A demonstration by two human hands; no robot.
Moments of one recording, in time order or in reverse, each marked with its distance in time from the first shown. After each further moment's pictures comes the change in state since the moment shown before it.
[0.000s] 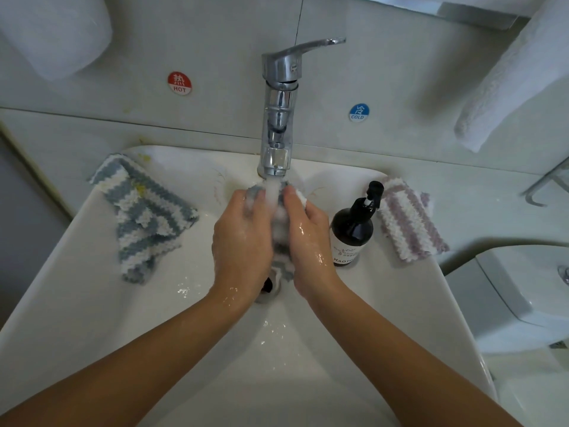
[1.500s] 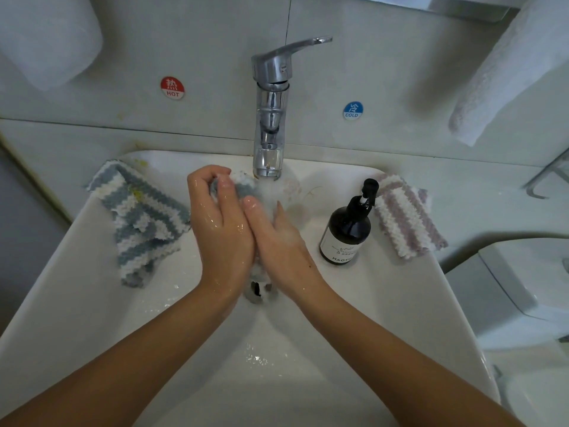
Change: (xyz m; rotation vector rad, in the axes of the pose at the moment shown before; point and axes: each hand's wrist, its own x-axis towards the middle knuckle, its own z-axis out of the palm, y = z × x) left_hand 0.009 0.009 -0.003 -0.131 0.226 0.263; right_hand -0.016 -0.005 0.008 -0.404 -0.257 -0.045
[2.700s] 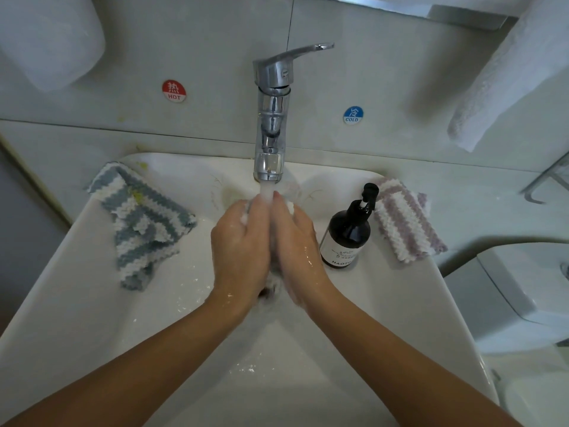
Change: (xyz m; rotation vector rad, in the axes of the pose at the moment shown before) left_hand -0.016 -0.005 0.001 0.030 -0.229 -0.234; right_hand 0.007 0.006 -0.005 0.271 0.143 0.124
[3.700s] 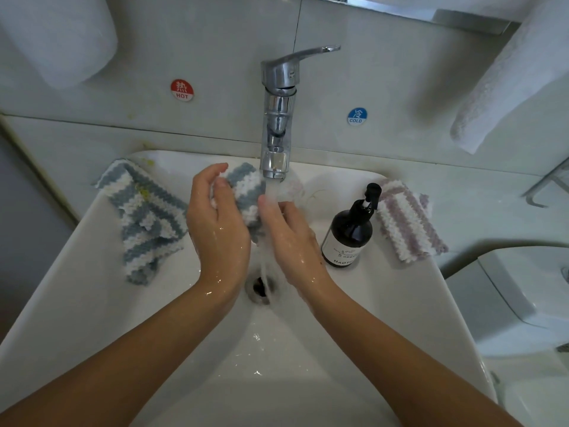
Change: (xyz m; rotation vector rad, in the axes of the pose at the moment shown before) left_hand 0.018 0.008 -0.012 -0.085 0.277 0.094; right_hand -0.009 -0.007 -0.008 -0.218 -0.075 -0.047
